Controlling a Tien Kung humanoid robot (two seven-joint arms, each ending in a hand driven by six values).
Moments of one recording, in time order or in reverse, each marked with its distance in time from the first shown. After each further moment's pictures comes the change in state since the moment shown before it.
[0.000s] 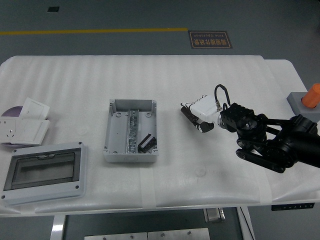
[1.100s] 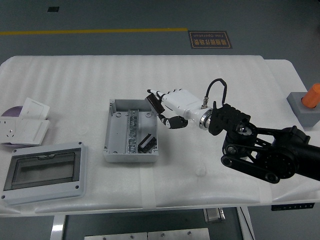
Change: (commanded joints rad) left arm 0.012 -0.010 -0.002 0.001 -0.005 0.004 0.000; right arm -0.120 0.013 0.236 0.328 0.156 -0.176 0.024
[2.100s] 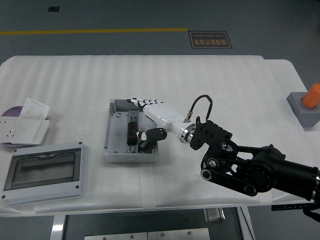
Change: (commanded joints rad) left arm 0.007 0.000 -0.026 0.002 0.016 -0.006 0.010; right arm -0.097 0.105 0.057 -0.087 0.049 -0.072 0.036
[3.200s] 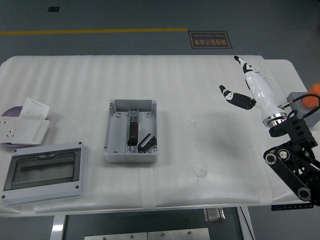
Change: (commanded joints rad) left arm 0.020 -0.006 0.043 -0.001 -0.058 0.002 -0.012; right arm -0.473 -0.150 0.791 0.089 -0.205 -0.050 0.102
